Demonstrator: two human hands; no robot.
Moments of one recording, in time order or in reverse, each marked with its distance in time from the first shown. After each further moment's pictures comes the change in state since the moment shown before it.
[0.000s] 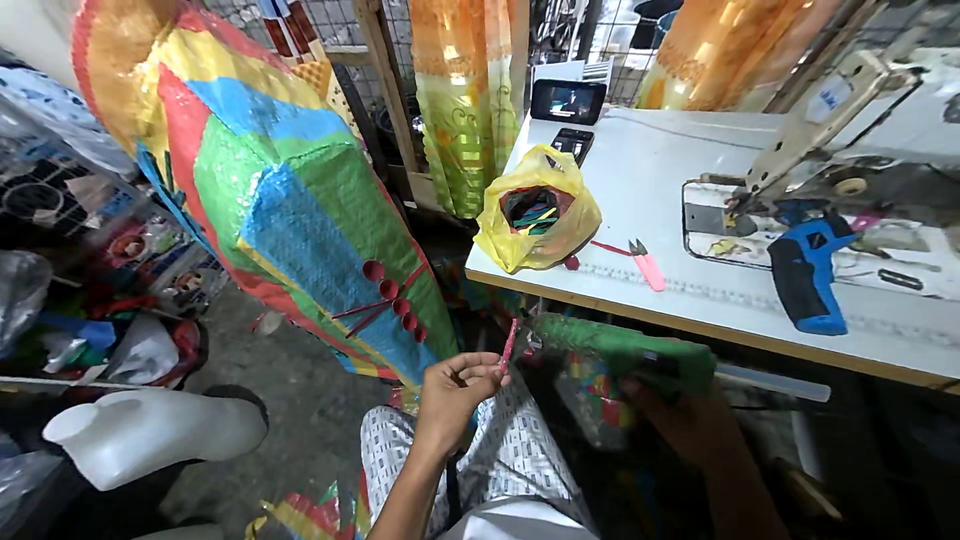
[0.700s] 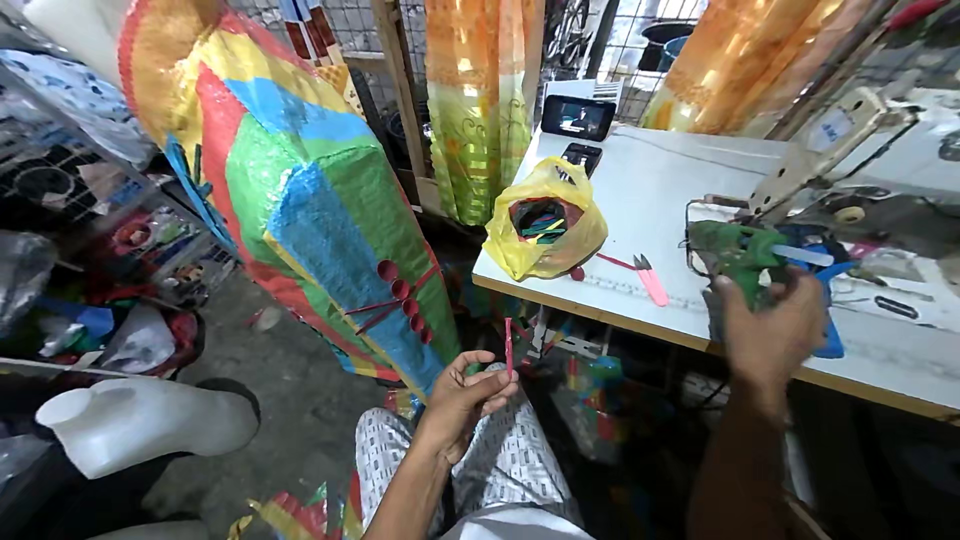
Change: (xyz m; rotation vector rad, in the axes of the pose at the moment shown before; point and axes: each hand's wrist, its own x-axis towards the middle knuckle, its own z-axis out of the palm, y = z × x) left_hand -0.001 0.006 0.001 -0.380 -0.026 -0.278; right_hand 0.094 0.060 -0.054 -0.382 0.482 0.321
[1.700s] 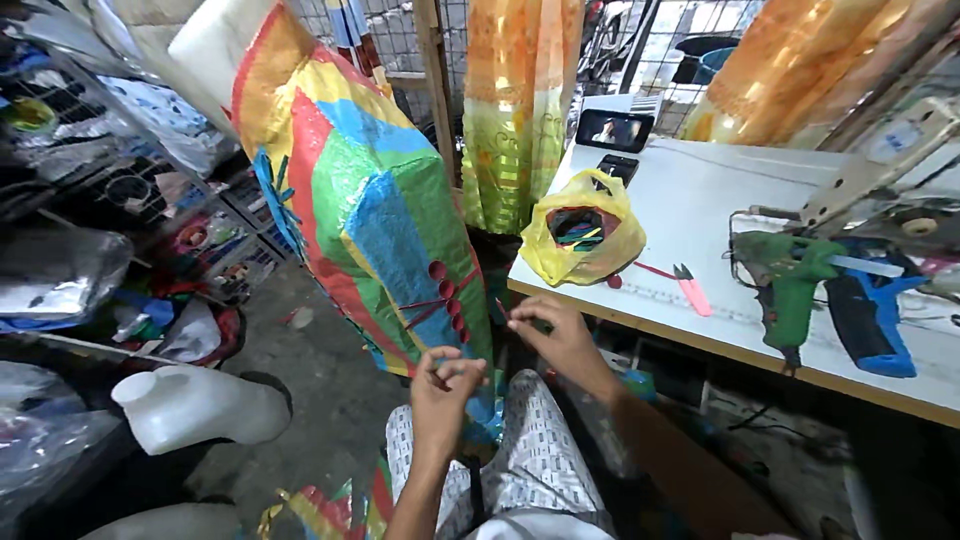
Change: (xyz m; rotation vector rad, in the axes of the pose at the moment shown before) left_hand -0.020 0.009 -0.047 0.309 0.282 0.597; right_hand -0.124 -0.144 0.113 0.551 -0.785 -0.562
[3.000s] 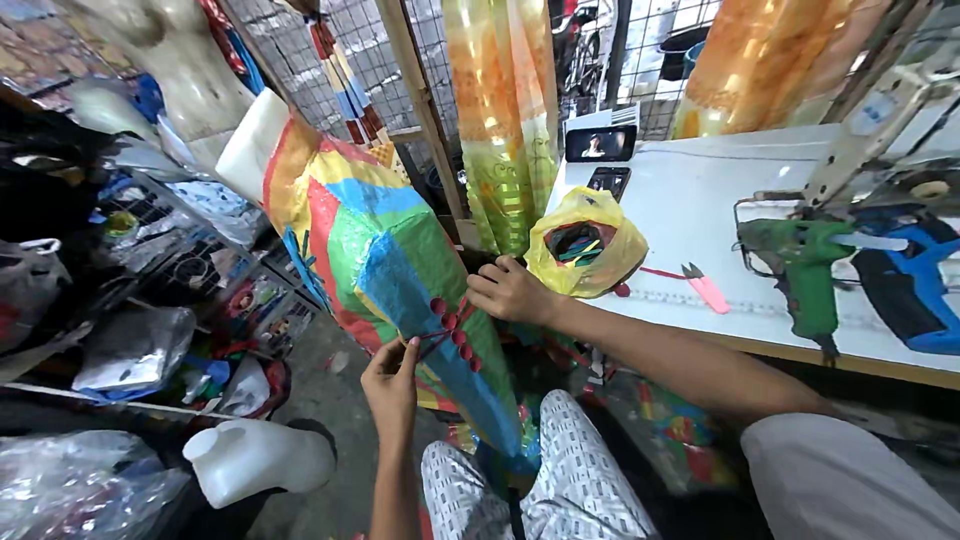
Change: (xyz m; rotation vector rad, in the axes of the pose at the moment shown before) left_hand 0.078 0.024 -0.050 0.334 0.226 0.414; right_hand 0.124 0.024 0.021 -0.835 0.216 -1.111
